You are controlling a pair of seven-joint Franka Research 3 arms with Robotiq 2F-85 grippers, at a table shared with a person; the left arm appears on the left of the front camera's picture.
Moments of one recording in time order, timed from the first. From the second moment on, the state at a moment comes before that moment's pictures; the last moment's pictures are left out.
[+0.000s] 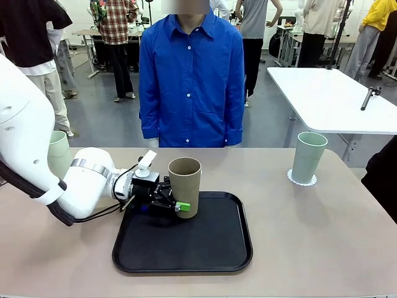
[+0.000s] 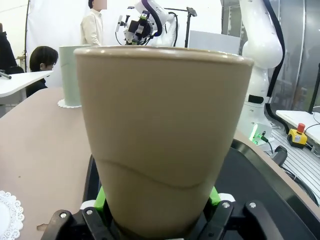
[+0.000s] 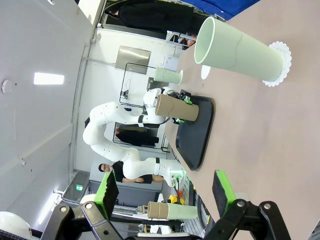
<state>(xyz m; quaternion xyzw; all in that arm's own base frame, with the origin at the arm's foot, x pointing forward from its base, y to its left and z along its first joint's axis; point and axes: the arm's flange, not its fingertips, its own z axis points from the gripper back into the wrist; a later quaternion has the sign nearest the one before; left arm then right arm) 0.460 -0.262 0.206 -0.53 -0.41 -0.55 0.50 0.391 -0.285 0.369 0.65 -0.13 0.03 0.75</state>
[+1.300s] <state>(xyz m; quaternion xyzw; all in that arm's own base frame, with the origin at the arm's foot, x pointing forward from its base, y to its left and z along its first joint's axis) 0.467 -0.265 0.389 -0.51 -0.40 -0.56 0.51 0.392 -0.285 0.369 0.65 -0.13 0.03 0.75</state>
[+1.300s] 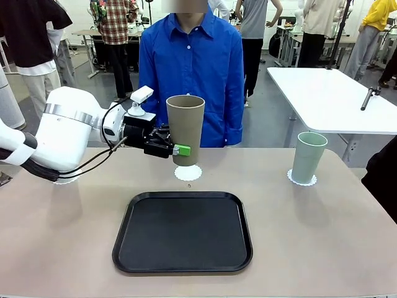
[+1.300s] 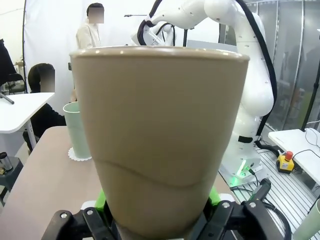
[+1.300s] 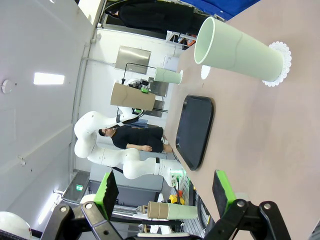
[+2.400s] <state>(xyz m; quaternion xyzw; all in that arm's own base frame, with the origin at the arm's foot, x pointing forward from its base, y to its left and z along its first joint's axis) 0.607 -0.261 0.330 -0.49 -0.42 -0.56 0.51 0.391 -0.285 0.369 0.65 -0.13 0.03 0.75</state>
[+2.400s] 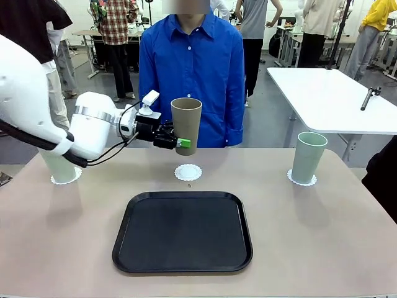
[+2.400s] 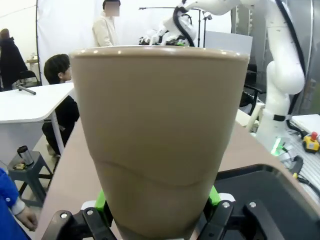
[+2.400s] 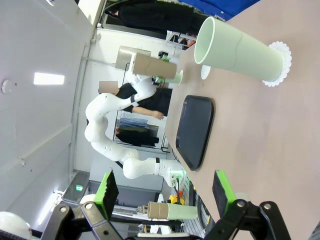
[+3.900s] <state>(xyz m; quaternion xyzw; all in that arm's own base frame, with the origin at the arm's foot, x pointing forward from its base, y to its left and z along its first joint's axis) 0.637 -0.249 0.291 -0.51 -0.42 -0.58 0.48 0.391 -0.285 0.369 0.65 -0.13 0.03 0.75</state>
